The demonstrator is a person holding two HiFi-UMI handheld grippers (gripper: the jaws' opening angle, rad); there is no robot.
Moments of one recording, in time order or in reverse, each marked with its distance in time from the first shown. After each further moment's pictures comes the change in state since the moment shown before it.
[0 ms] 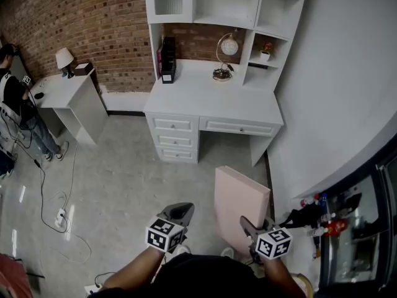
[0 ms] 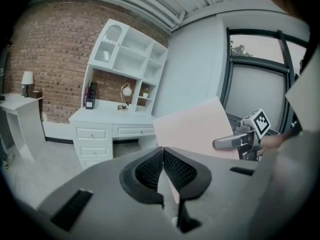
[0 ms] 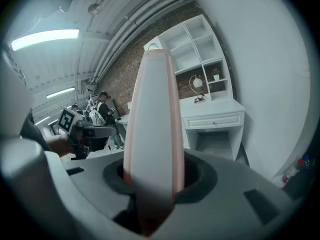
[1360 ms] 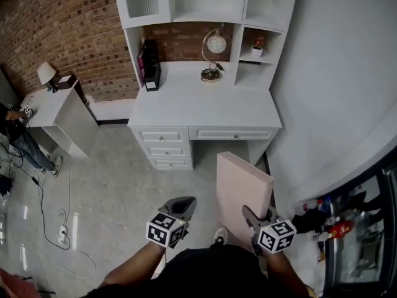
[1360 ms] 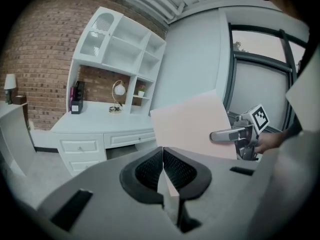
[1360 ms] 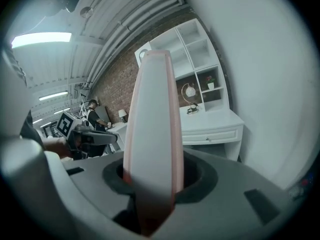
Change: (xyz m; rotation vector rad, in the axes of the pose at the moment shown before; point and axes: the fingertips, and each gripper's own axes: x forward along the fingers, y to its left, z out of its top) left arm 0.116 0.050 0.067 0.055 0.027 -0.069; right arm 0.072 -0.086 0.089 0.004 -0.090 -0.057
